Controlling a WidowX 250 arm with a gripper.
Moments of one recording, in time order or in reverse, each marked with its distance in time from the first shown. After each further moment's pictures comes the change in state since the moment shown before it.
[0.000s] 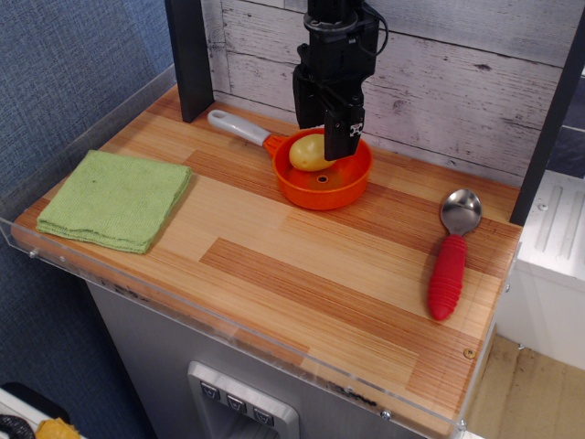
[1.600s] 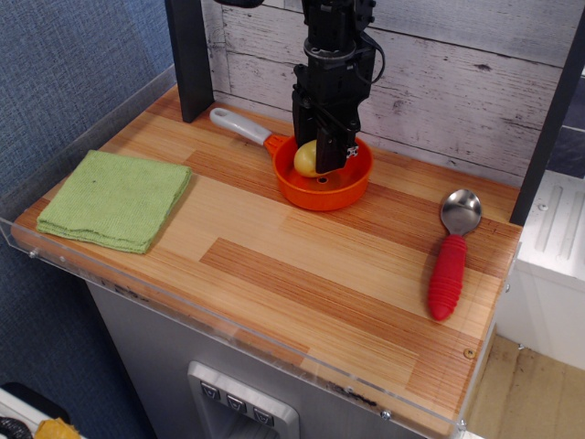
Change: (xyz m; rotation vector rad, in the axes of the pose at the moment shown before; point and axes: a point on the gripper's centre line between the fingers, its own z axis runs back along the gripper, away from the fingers) arm -0.002 -0.001 -0.025 0.025 0.028 0.025
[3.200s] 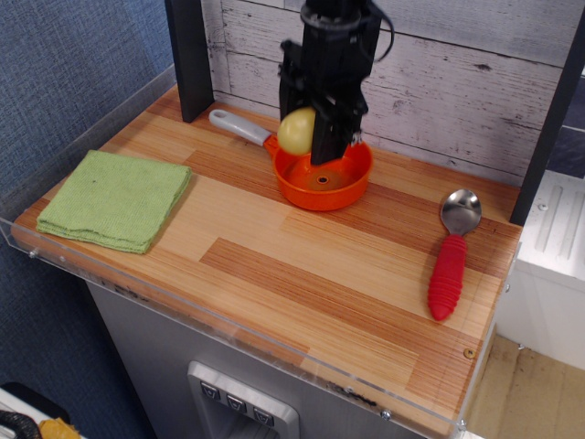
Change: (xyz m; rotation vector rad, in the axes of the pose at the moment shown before) arm -0.028 -0.034 0.050 0.034 0.050 0.130
